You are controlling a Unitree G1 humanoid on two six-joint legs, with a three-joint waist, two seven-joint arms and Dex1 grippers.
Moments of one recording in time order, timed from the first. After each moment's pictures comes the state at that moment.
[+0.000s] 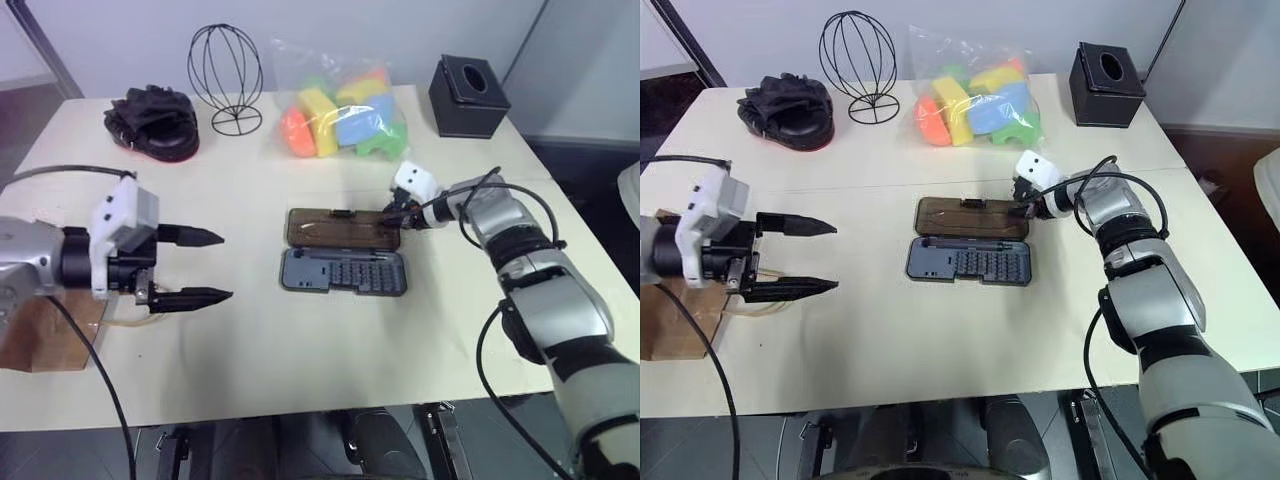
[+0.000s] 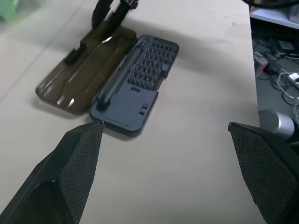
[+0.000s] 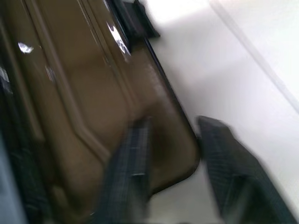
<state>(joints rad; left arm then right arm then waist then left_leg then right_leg) -0.24 1.11 0.29 -0.42 -0.75 0.74 -1.21 -1.15 -0.50 0.34 1.14 -0.09 0.09 1.03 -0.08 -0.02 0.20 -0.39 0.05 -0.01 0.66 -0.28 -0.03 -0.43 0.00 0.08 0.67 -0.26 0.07</state>
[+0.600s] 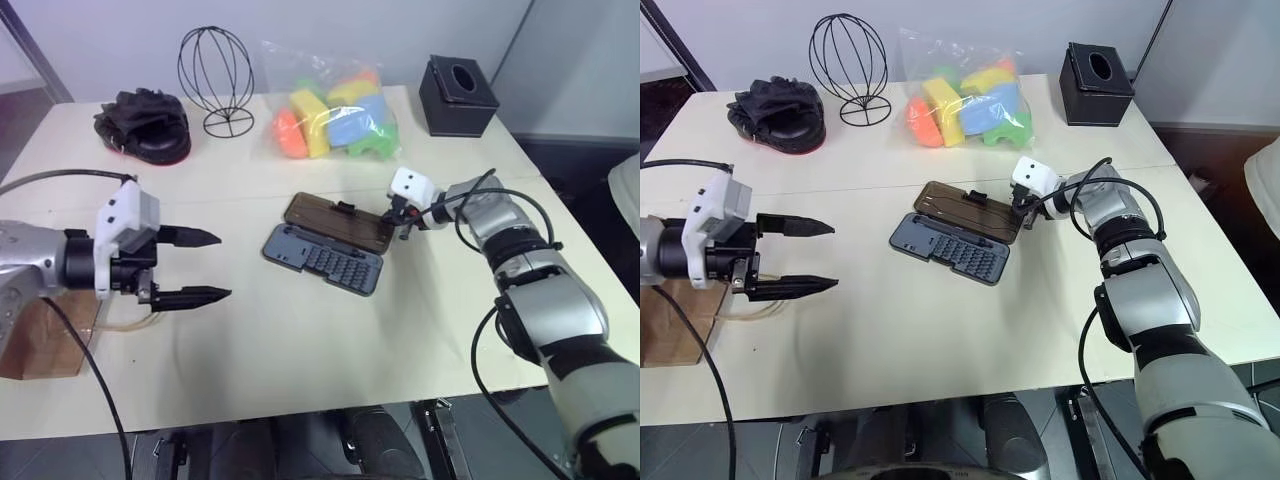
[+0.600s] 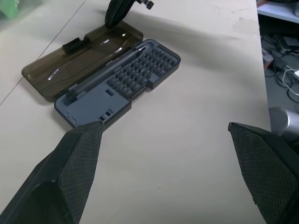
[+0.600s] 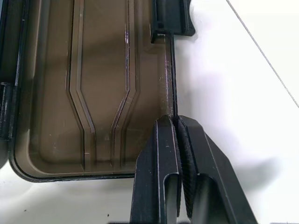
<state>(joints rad) -0.24 1.11 0.28 -0.39 -0.73 0.71 -1.20 -1.16 -0.48 0.31 1.16 -0.21 -0.04 1.02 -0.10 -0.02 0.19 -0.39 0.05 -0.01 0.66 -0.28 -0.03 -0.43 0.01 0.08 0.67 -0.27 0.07</state>
